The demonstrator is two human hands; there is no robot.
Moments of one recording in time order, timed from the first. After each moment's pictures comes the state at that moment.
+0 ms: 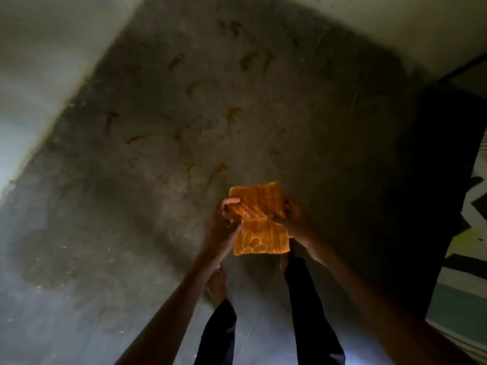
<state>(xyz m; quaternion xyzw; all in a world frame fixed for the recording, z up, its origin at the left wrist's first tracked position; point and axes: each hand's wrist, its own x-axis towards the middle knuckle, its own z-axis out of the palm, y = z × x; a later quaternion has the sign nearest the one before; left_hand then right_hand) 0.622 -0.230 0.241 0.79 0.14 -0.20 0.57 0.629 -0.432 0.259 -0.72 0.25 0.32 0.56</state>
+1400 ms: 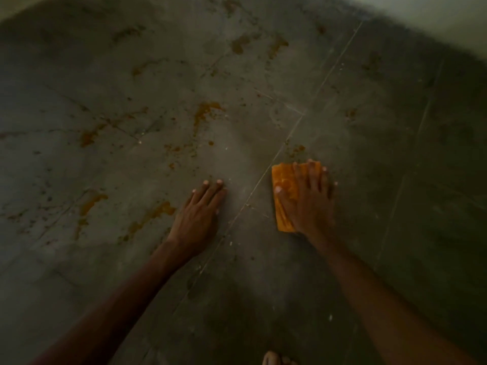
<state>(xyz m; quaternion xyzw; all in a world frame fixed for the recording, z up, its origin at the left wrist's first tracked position) 0.833 -0.297 -0.259 0.97 -0.16 -0.07 0.16 0.868 -0.571 -0.271 -1.00 0.05 0.02 0.07</state>
